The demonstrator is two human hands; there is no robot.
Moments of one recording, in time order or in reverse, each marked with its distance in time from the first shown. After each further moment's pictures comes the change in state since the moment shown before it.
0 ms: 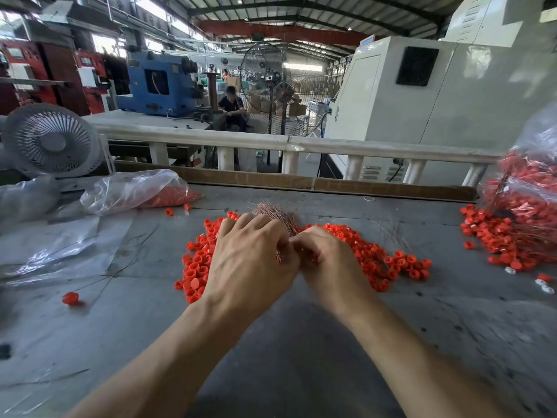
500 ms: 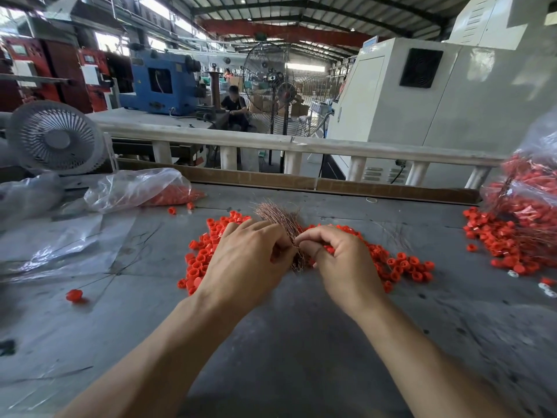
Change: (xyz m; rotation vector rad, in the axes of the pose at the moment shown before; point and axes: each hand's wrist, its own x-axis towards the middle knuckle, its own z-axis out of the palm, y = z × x) left_hand 0.002 -0.018 0.001 -0.109 -0.103 0.048; right_hand 0.003 0.009 -0.002 0.181 0.110 0.158
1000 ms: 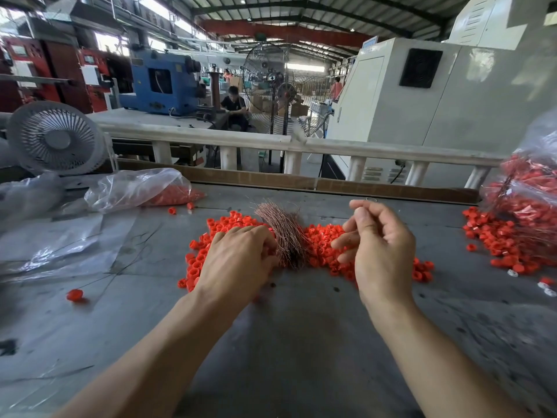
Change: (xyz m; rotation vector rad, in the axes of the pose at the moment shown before) left_hand 0.001 -0.021 0.013 0.075 -0.078 -0.169; right_hand 0.001 -0.015 -0.018 0.443 0.452 0.133
